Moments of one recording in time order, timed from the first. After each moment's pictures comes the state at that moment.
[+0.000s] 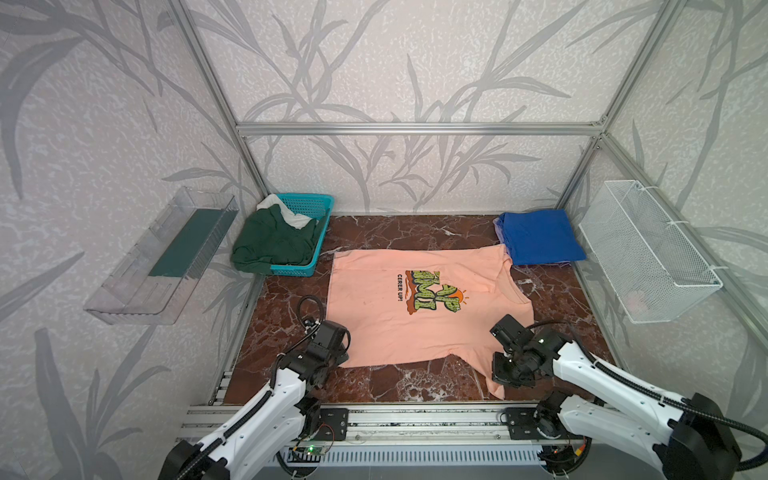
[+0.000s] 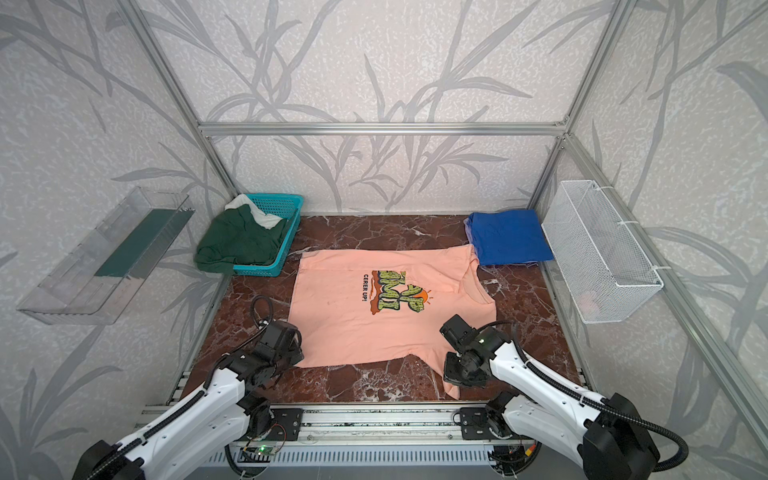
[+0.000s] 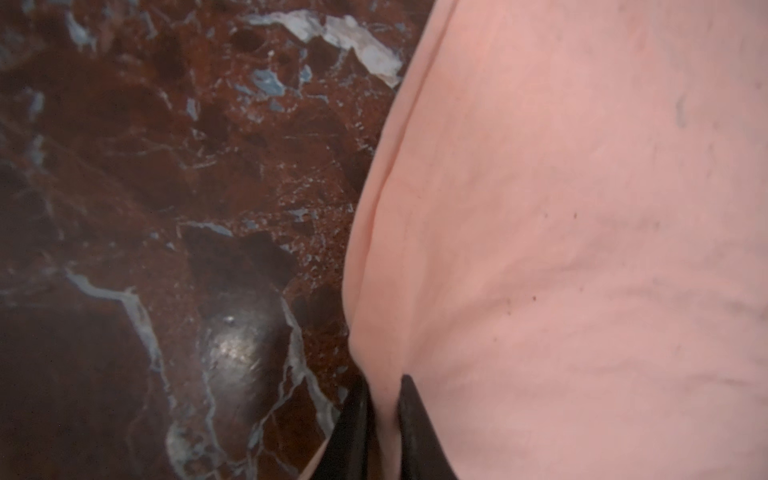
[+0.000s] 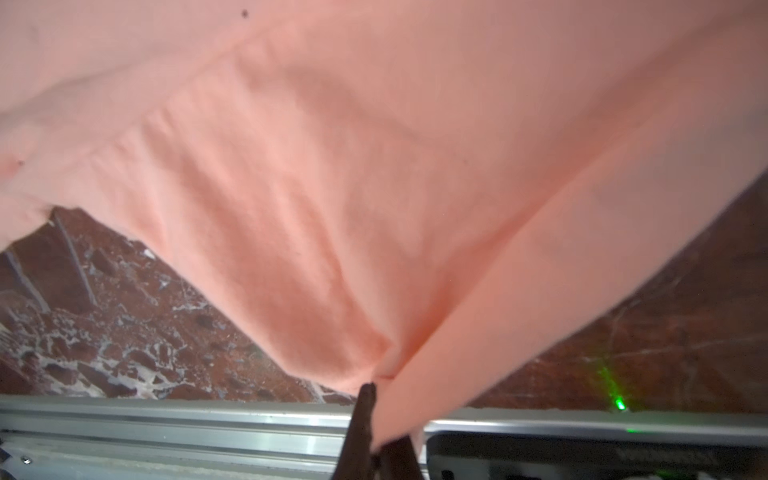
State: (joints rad) left arm -0.42 0.77 0.28 -0.61 -0.24 -0.91; right arm 0.66 0.98 0.54 -0.99 -0.16 0.88
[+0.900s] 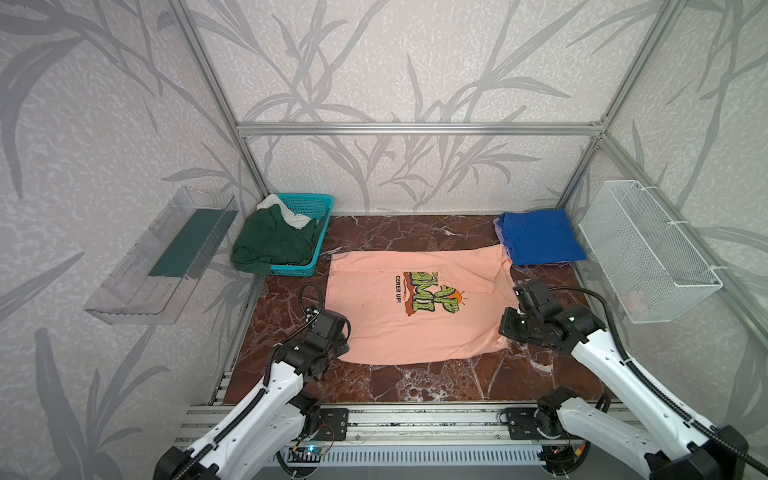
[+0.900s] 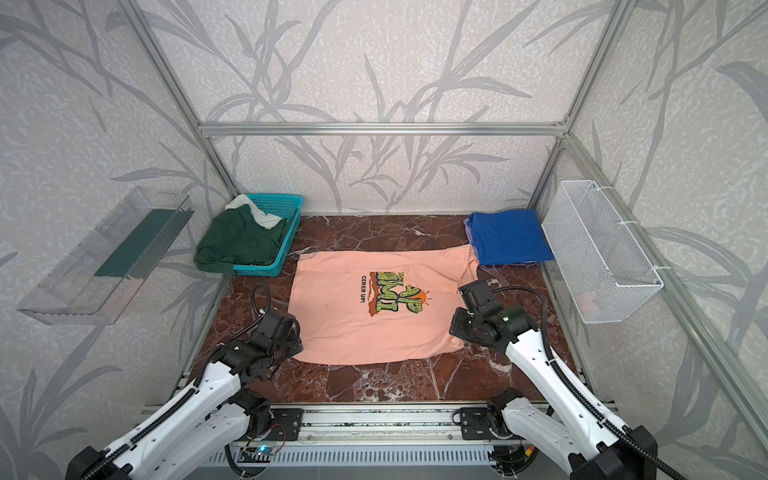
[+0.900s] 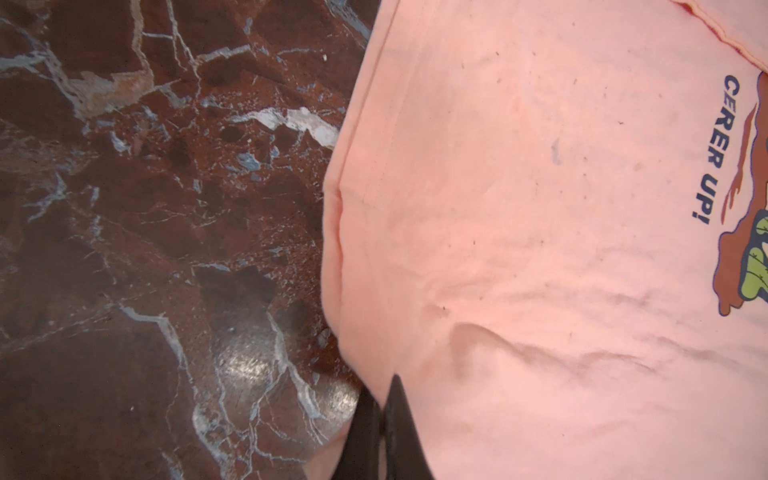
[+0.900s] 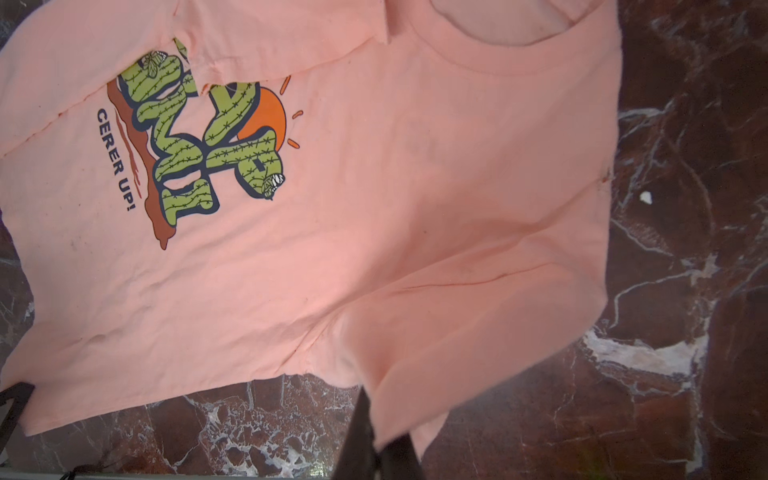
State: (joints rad) left arm -0.41 0.80 0.44 -0.72 -0.25 -0.83; right arm 0.40 0.97 0.83 -0.98 -0.01 0.75
